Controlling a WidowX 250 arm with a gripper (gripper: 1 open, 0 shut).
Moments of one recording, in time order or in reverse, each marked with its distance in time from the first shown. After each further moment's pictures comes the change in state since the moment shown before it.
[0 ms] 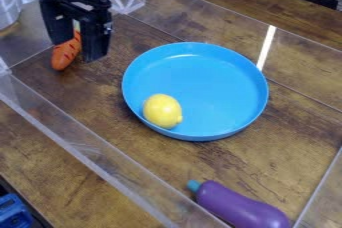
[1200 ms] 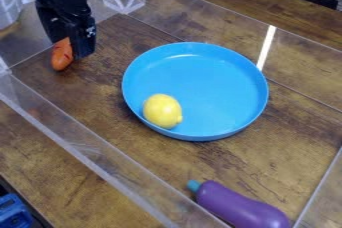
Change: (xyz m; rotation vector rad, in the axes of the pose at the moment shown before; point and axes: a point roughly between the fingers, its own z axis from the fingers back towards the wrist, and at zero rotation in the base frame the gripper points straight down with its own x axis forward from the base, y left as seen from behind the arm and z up) arm 0.025 0.043 -0.030 0.018 -0.102 -0.092
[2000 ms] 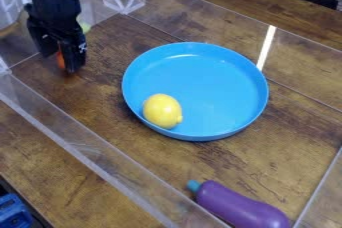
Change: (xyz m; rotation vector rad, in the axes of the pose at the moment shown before) arm -0.006 0.026 -0.037 0.017 -0.001 0.101
